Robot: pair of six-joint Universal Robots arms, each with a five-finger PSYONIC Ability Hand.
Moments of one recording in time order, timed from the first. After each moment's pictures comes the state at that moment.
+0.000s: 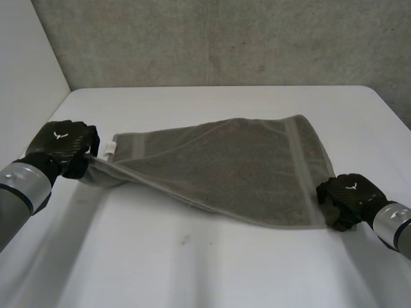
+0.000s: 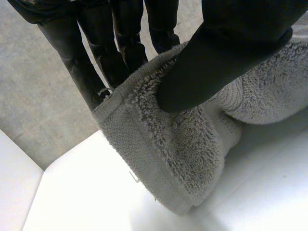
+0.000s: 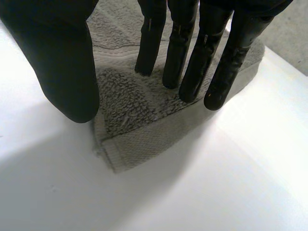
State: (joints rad) left arm 4.61 -1.64 -1.86 3.31 -1.29 3.48; right arm 1.51 -1.18 1.90 -0.17 1.08 2.48; left_hand 1.18 1.22 1.22 1.22 1.03; right_hand 0.61 0.72 0.73 0.73 0.52
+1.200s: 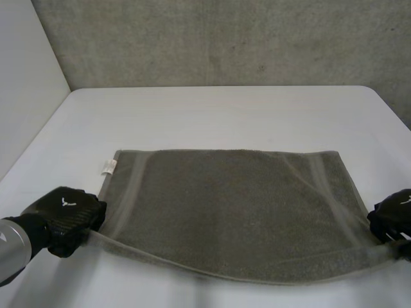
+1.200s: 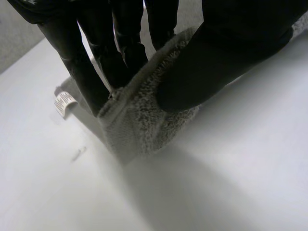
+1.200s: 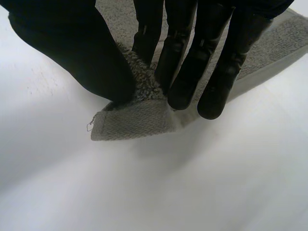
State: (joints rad) left arm 4.70 -1.45 -2.00 2.77 -1.17 3.86; right arm 1.26 -1.35 1.66 0.88 1.09 1.87; left_hand 1.18 1.22 1.22 1.22 1.04; right_hand 0.95 1.17 1.18 1.19 0.98
